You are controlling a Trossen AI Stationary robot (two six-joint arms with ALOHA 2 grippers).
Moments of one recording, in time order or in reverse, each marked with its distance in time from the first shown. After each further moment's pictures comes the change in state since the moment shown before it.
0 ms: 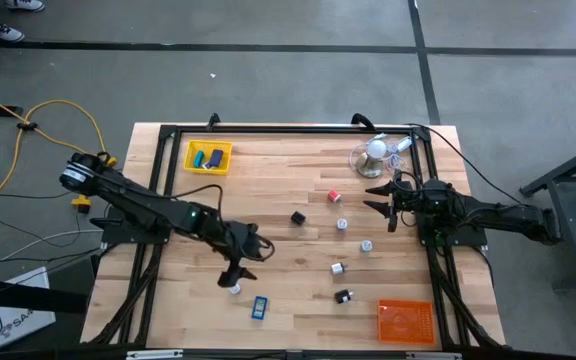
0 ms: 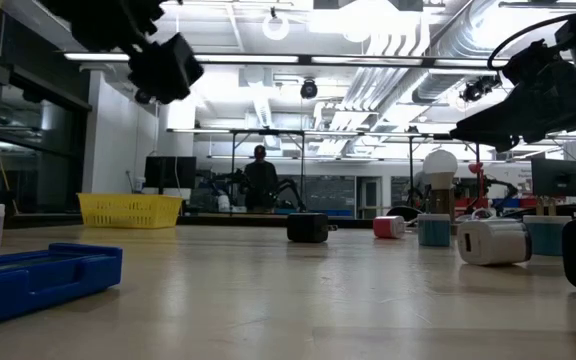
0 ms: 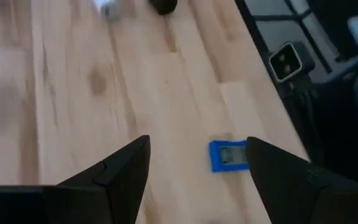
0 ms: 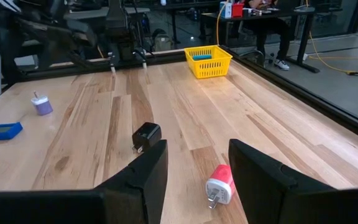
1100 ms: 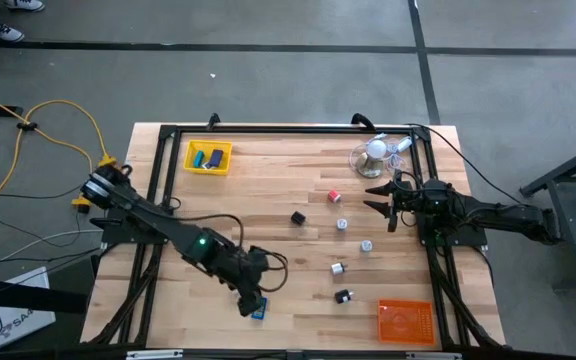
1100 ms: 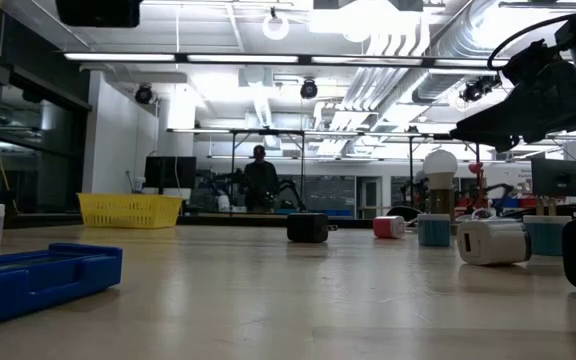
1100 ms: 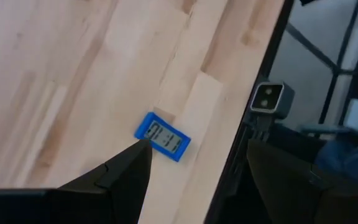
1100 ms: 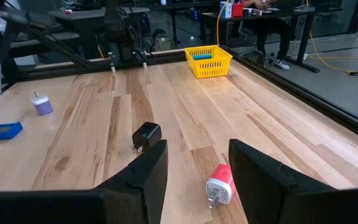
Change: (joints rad) left arm -0.186 0.237 0.485 -0.508 -0.163 -0.779; right arm 0.000 0.000 0.000 -0.001 0.000 0.000
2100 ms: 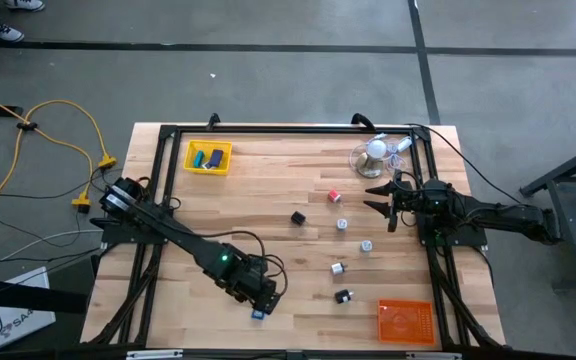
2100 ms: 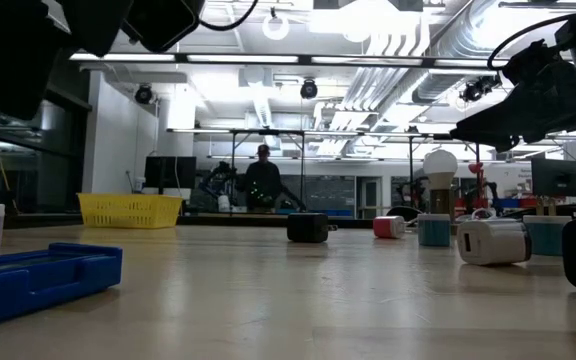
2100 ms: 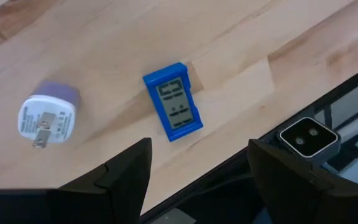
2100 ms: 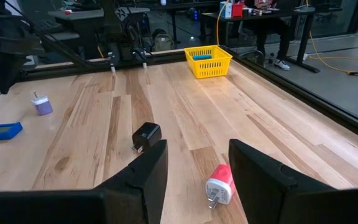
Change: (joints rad) left arm -0.005 0.178 0.030 -0.016 0.128 -0.600; right arm 0.000 0.000 0.000 0.002 0.000 0.000
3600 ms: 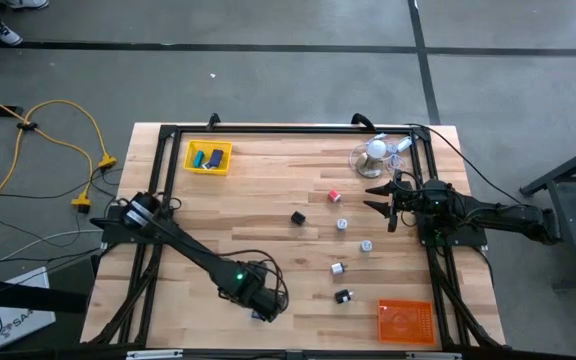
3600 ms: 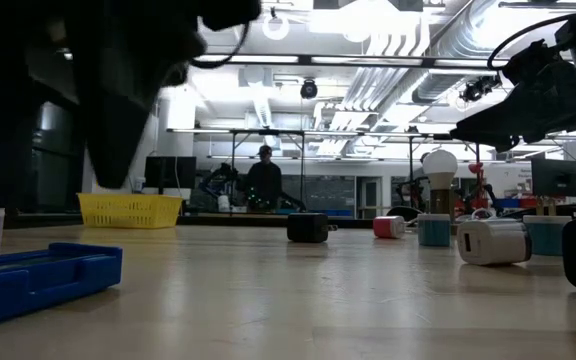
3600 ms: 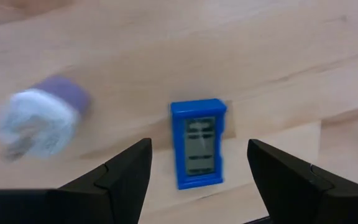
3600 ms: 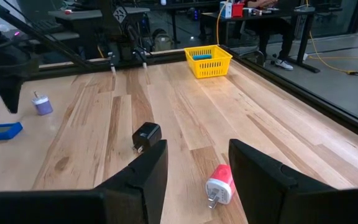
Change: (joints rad) left arm -0.041 0.188 0.115 -0.094 -0.129 -0.271; right arm 0.000 0.000 0.000 0.000 0.000 0.000
